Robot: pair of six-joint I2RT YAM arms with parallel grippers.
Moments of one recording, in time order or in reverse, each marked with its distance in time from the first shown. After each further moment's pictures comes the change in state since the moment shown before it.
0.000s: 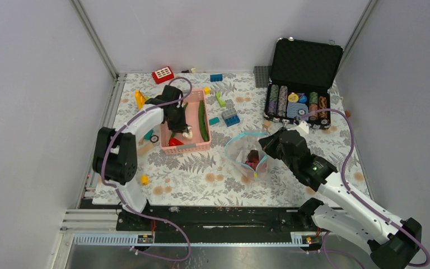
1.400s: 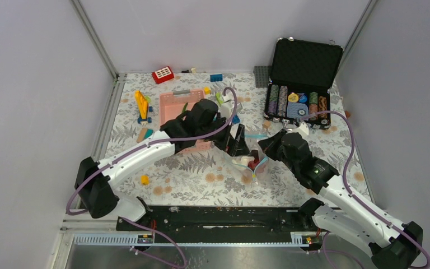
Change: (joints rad) left arm -0.560 -0.354 -0.053 0.260 0.345 0.010; right arm -0.001 -0.037 -0.029 0.017 -0.037 -0.012
